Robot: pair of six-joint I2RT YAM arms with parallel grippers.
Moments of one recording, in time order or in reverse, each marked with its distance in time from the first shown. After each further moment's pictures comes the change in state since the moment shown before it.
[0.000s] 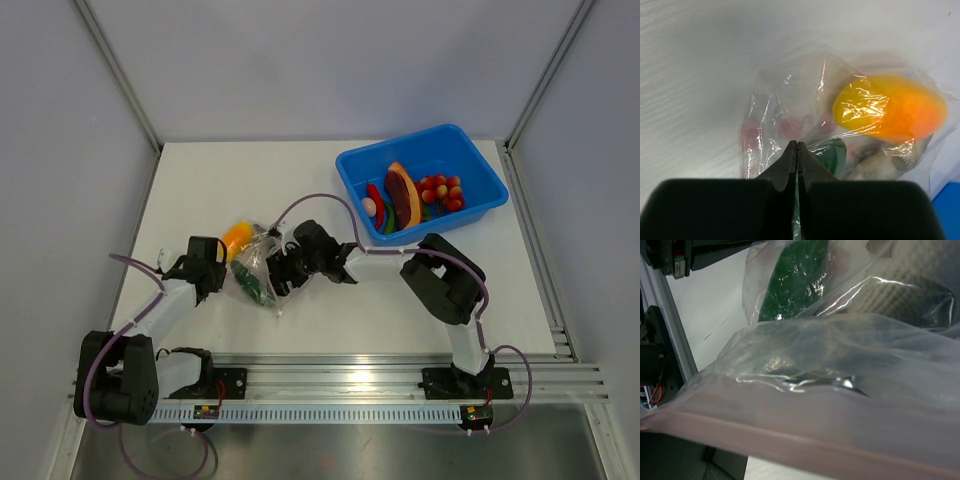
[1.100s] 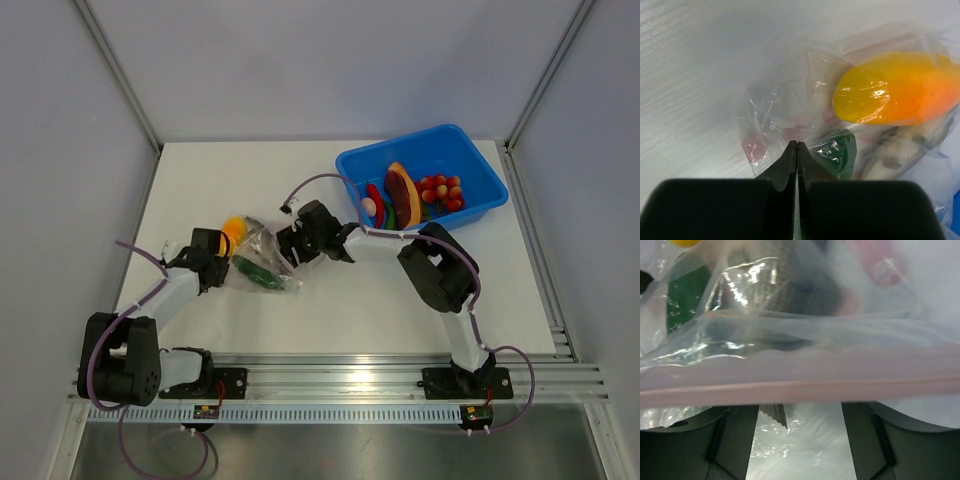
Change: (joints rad) left arm -0.003 0.104 0.072 -0.013 0.009 0.053; right arm -0.089 0.087 0.163 -0.174 0.206 -0.074
